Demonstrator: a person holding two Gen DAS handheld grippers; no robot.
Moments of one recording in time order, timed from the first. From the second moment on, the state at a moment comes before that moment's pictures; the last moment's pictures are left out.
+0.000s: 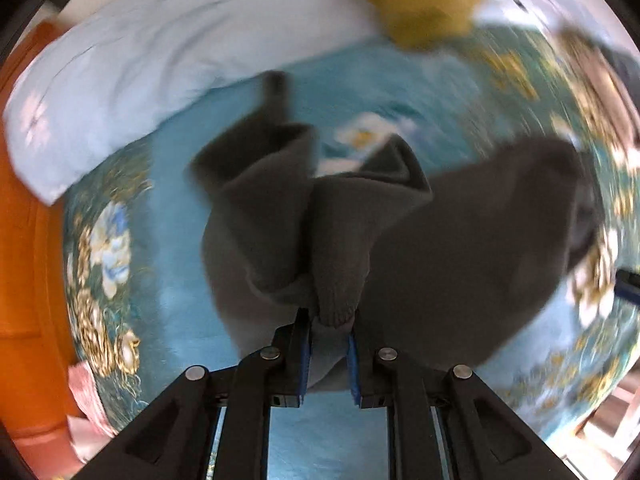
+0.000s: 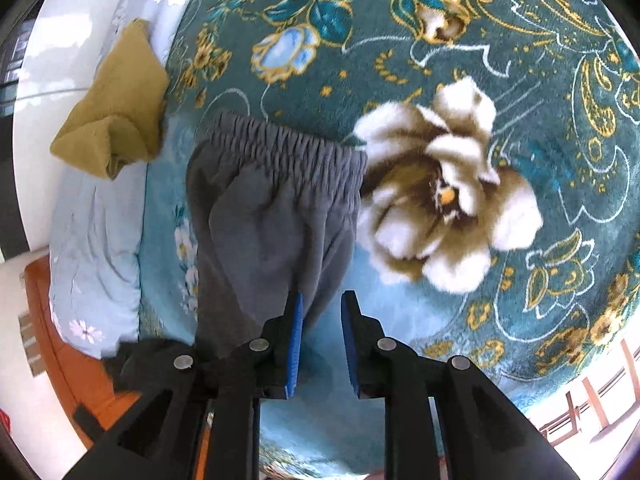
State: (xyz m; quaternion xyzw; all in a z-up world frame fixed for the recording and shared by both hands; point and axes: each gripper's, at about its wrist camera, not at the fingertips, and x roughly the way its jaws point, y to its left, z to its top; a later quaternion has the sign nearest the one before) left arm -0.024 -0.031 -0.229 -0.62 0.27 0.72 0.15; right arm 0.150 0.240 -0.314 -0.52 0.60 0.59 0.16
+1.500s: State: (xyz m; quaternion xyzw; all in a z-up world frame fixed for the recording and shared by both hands) left arm -0.003 -0.202 -0.179 -0.73 -0.13 0.66 -0.11; right arm 0.102 0.293 -0.410 -0.43 0.72 0.54 0.13
